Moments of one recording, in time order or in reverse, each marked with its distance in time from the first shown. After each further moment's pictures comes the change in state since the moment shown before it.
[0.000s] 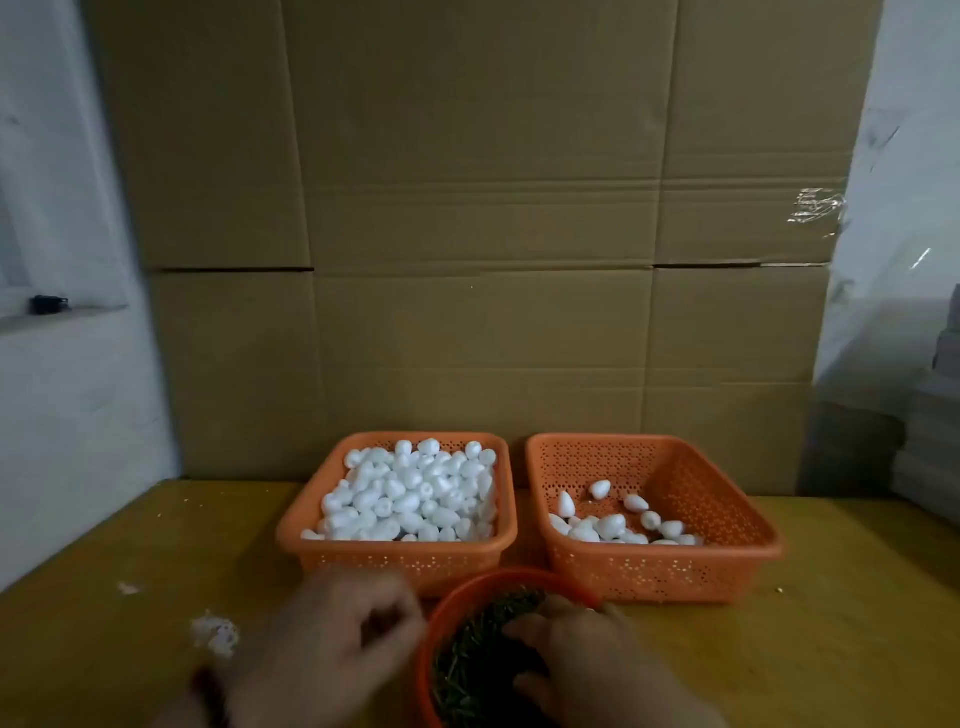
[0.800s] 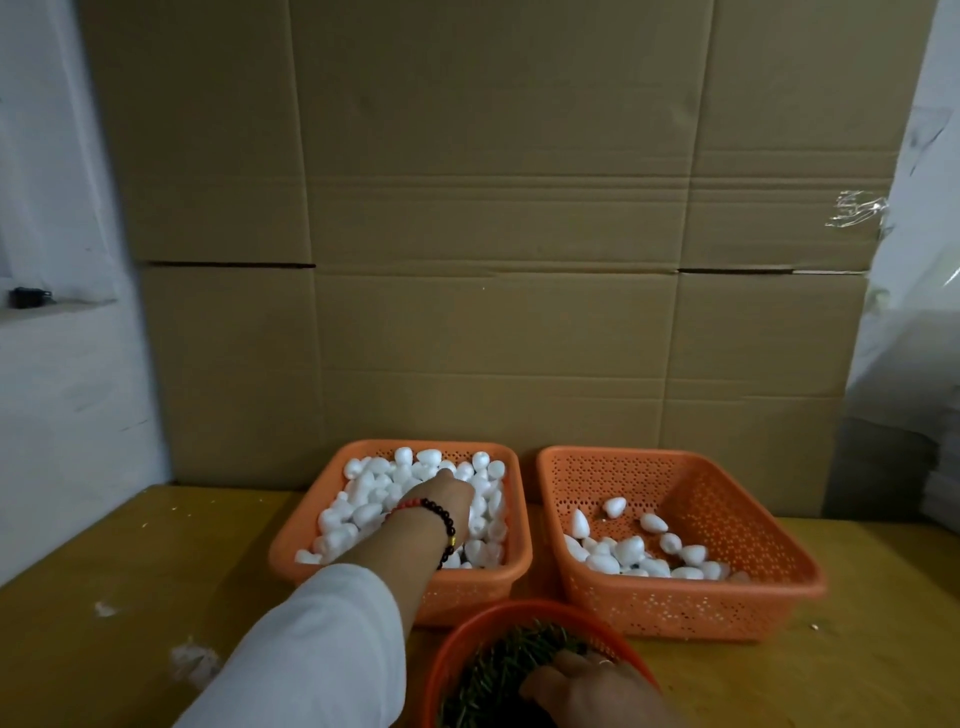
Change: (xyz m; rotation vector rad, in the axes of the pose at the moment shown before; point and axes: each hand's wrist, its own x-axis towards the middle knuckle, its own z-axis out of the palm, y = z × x) left_hand 0.210 -0.044 0.027 0.779 -0.017 -0.340; right_hand 0.027 0.010 0.017 -0.021 -0.086 -0.053
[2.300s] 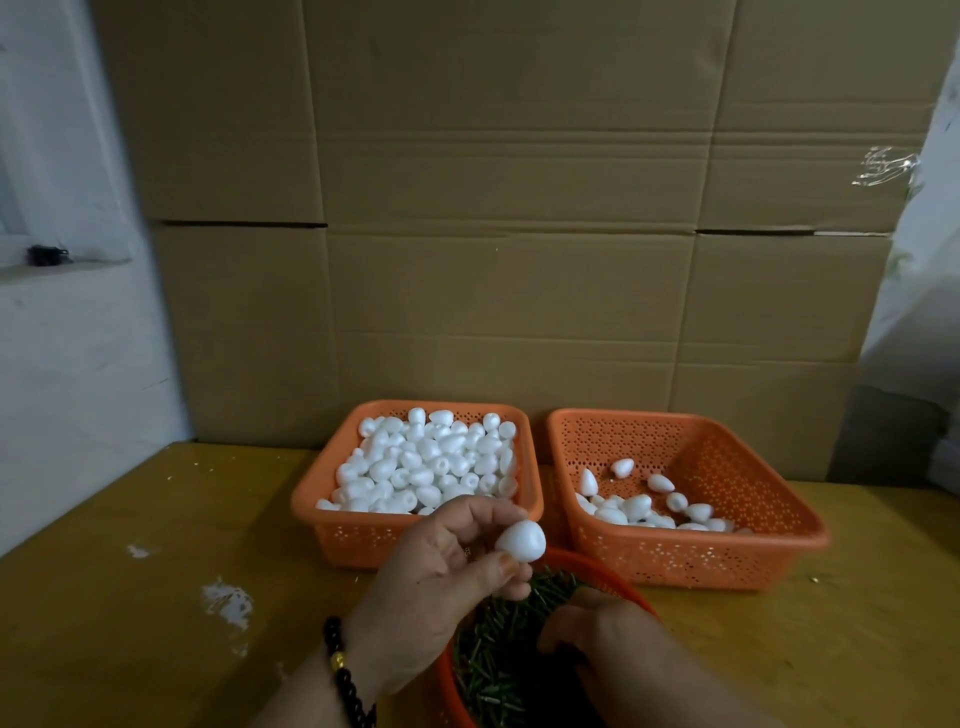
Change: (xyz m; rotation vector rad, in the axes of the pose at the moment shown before) left_hand -0.170 -0.003 0.006 -1.797 0.056 0.482; right_hand -0.015 0.006 -0.002 0.107 0.117 -0.080
